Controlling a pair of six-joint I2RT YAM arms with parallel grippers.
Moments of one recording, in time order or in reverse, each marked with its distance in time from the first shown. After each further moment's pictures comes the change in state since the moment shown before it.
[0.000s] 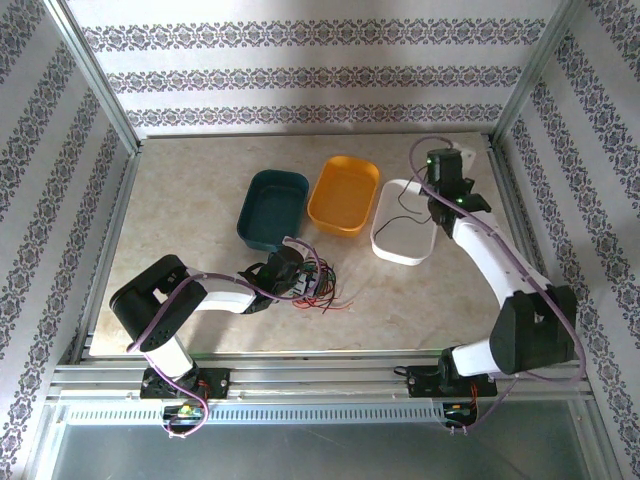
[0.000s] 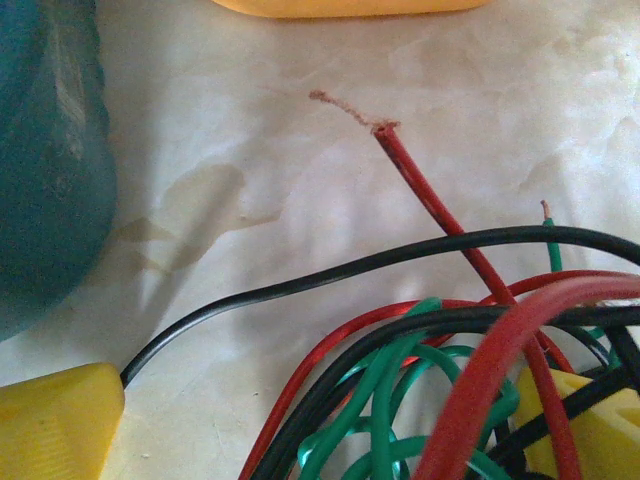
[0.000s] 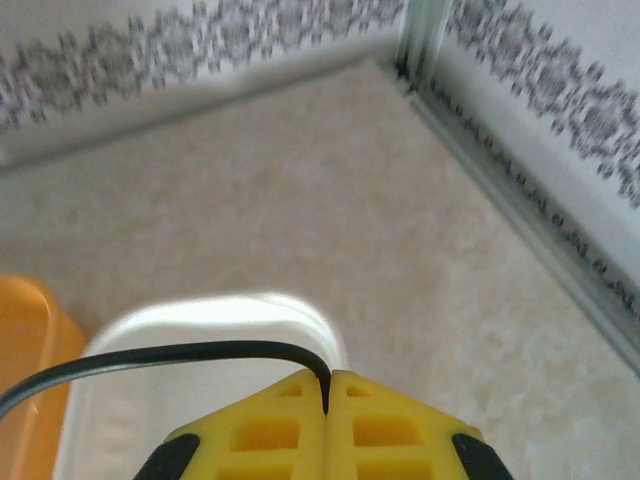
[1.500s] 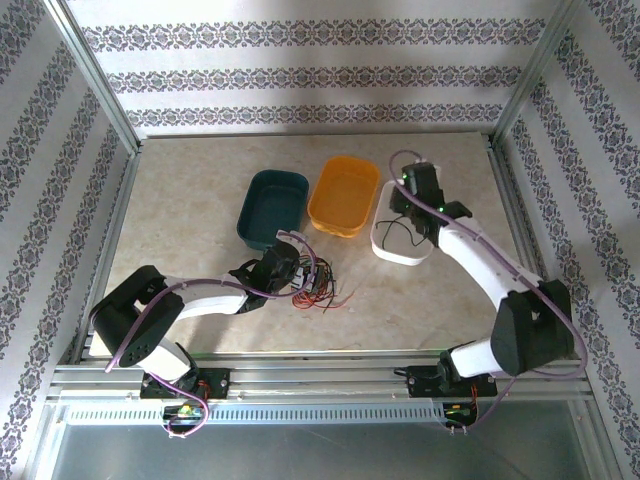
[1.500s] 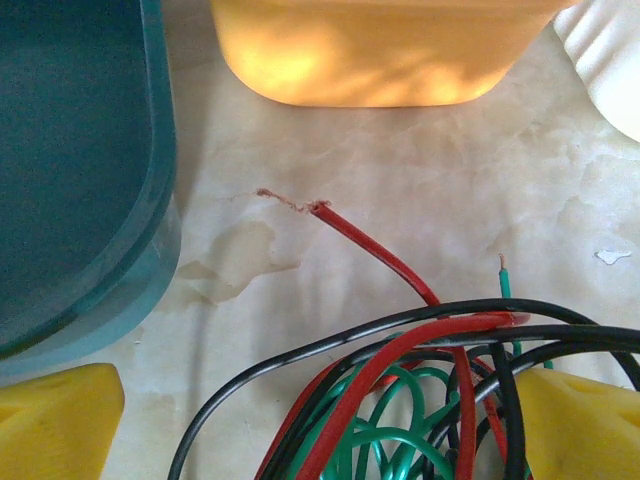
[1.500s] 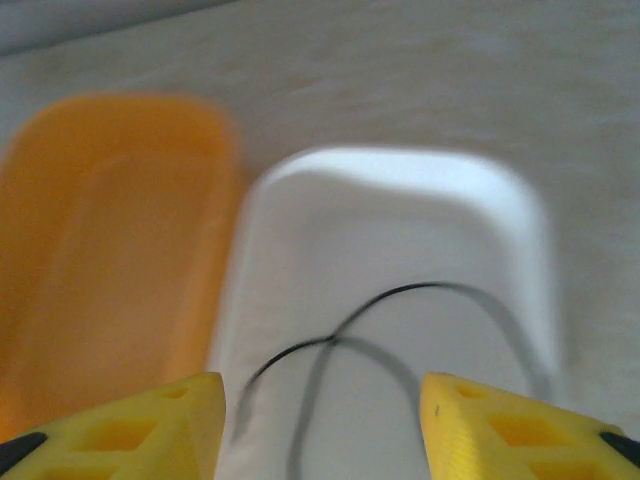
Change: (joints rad) left arm -0.001 -0.130 0.007 -0.078 -0.038 -0.048; right arm 0.156 -0.039 -0.078 -0.018 -0.268 0.020
